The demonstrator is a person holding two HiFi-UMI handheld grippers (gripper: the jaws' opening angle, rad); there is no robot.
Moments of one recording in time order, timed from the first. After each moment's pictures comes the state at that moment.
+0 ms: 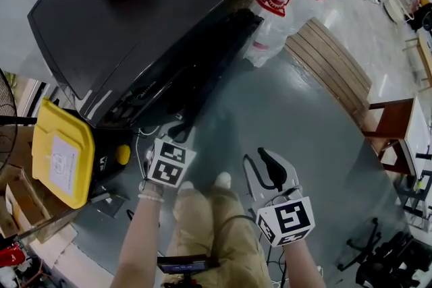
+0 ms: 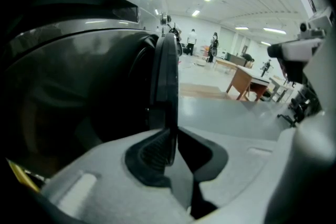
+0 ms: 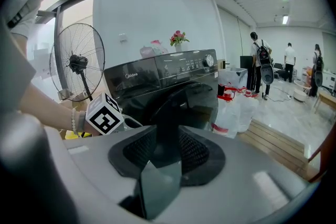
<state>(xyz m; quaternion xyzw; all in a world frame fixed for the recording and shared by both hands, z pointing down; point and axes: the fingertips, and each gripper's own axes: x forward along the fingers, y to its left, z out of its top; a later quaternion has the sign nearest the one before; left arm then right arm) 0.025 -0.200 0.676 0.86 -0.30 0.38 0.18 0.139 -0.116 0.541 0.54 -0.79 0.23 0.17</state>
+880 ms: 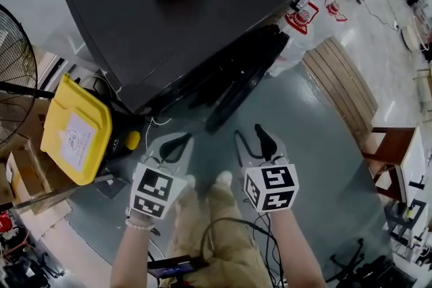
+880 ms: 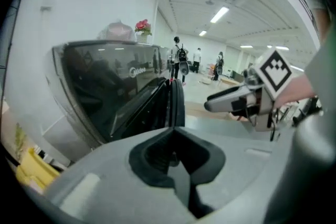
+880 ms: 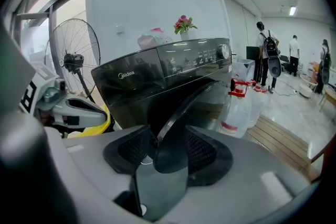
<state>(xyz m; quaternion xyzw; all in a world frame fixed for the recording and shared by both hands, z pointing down) -0.021 -0.172 0.531 0.87 -0.35 0.29 0.18 0.098 -0.183 0.546 0.52 -0.78 0.28 0.20</state>
